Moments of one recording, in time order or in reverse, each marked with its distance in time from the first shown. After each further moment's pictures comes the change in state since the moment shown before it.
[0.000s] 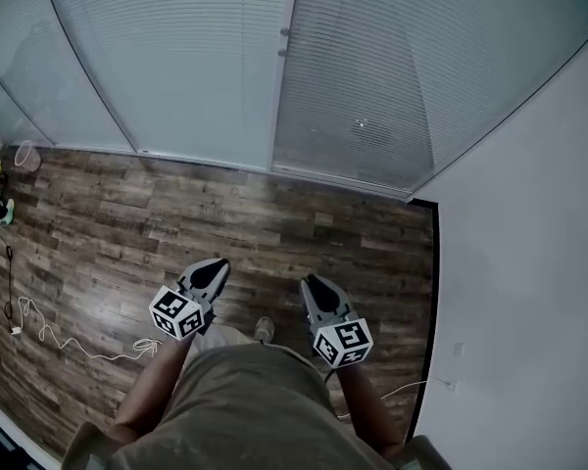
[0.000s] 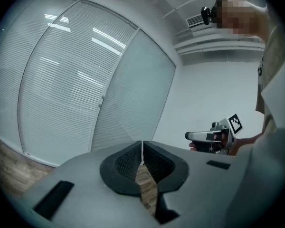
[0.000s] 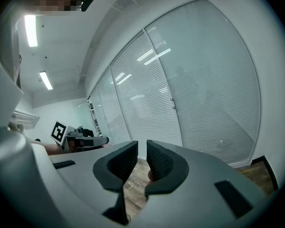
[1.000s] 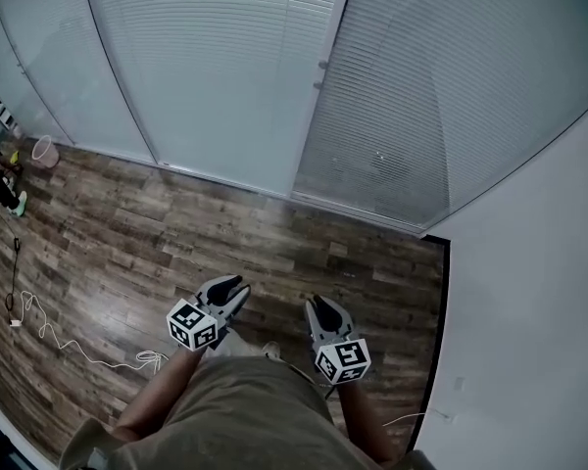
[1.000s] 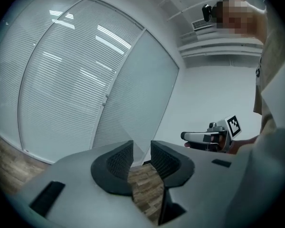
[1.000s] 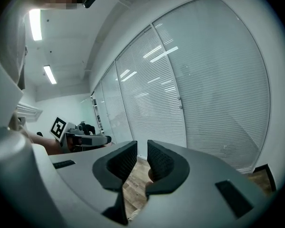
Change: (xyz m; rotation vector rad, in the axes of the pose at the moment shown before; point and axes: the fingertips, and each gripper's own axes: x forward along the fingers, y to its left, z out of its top) left arm -0.008 0.049 0.000 -0.039 -0.001 -0.014; right arm 0.064 0.026 -0.003 -0.059 0.021 0.028
